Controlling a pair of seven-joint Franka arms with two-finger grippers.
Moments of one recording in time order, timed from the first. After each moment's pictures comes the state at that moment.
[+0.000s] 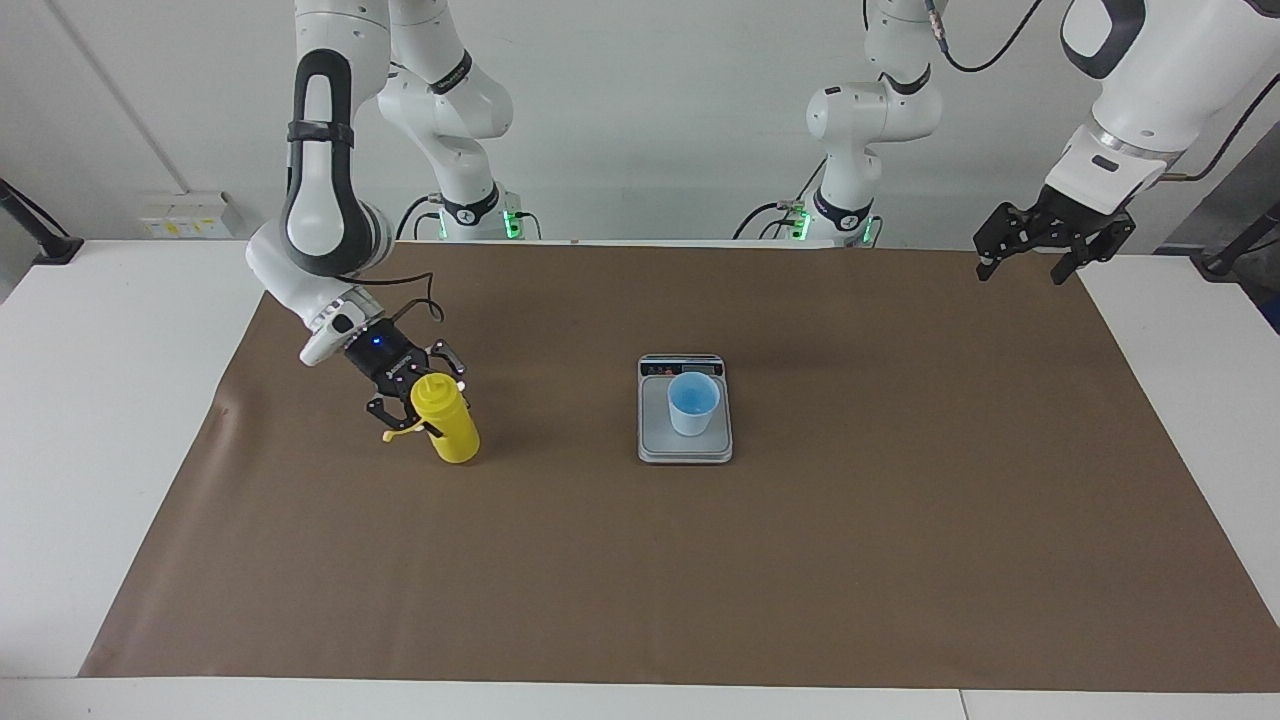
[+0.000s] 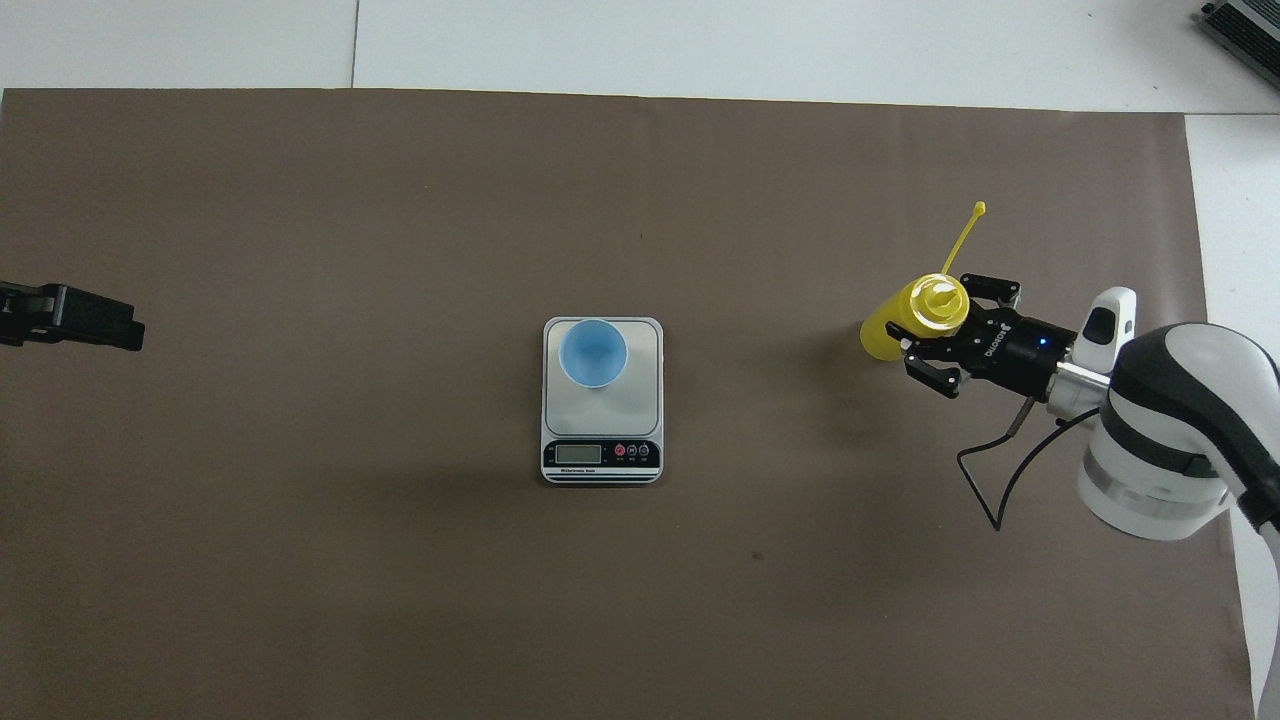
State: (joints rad) left arm 0.01 -0.03 -0.05 -1.59 -0.03 1.55 0.06; right arm -0.16 0.11 0.13 -2.23 1.43 2.40 -2.04
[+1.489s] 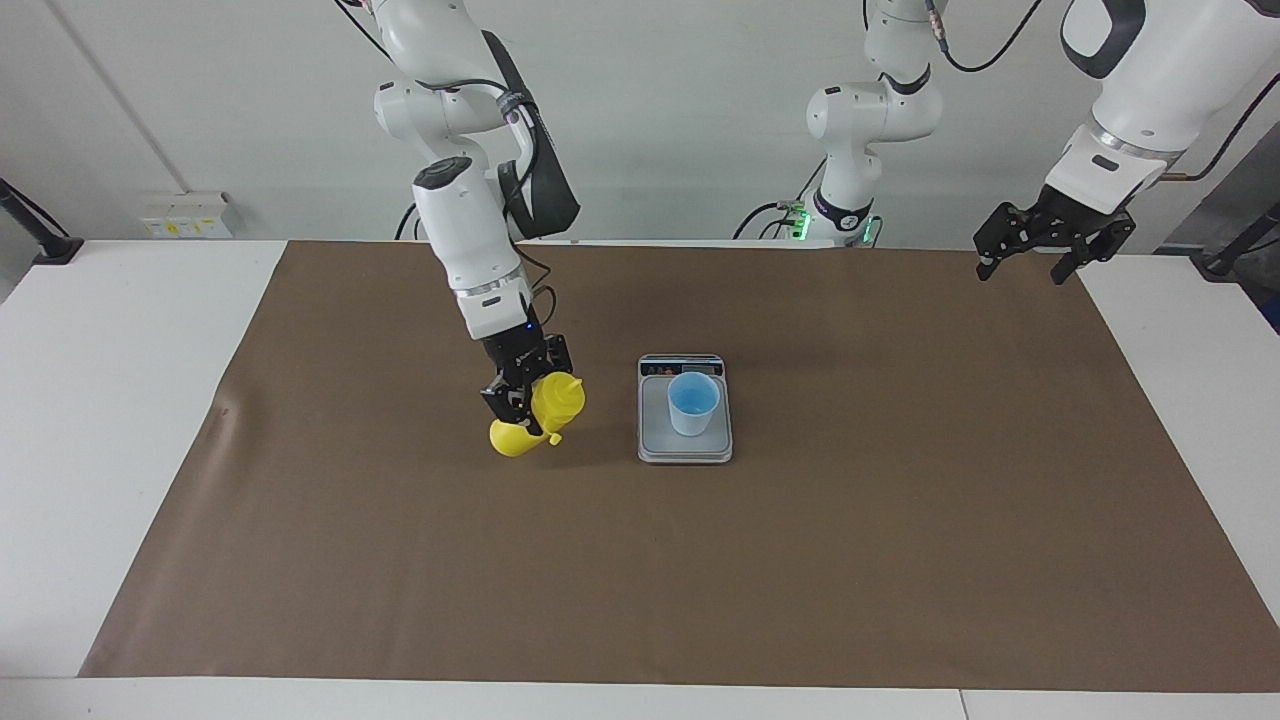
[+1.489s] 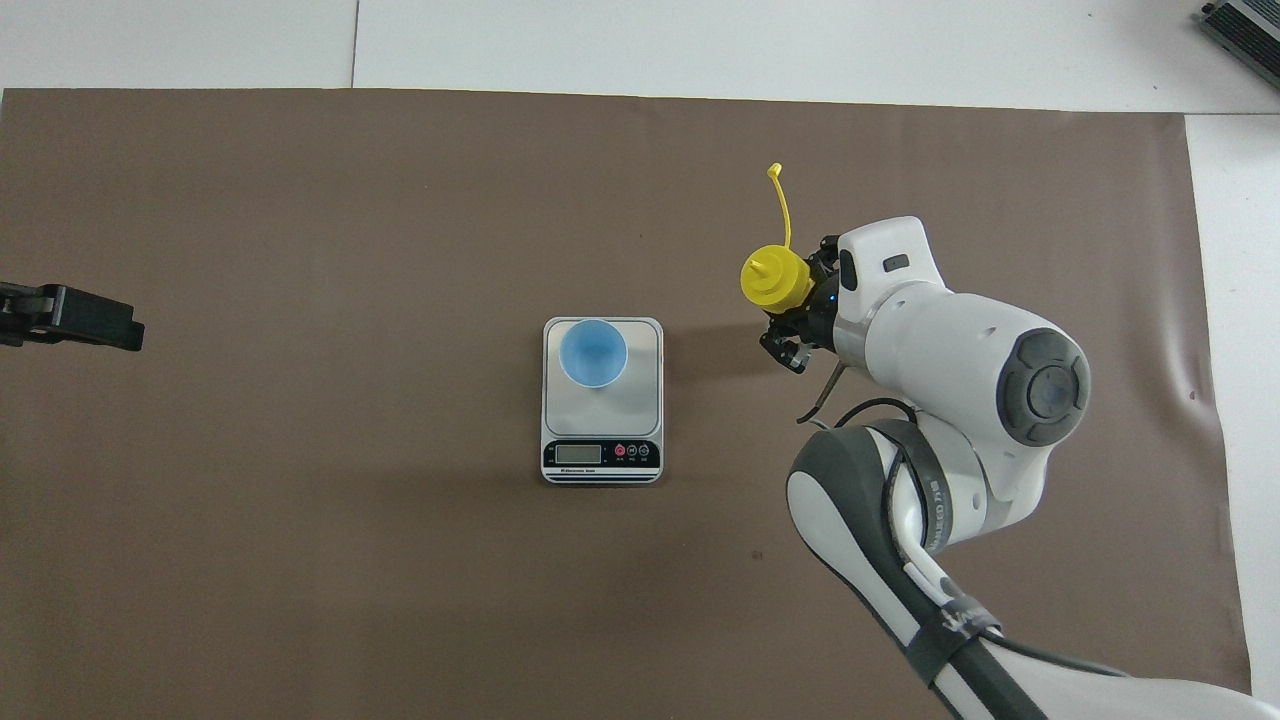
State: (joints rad) left arm 0.01 -0.03 -0.05 -1.59 -0.03 1.55 0.06; right arm 0.21 0.13 0.14 -2.08 0.08 2.67 -0.79
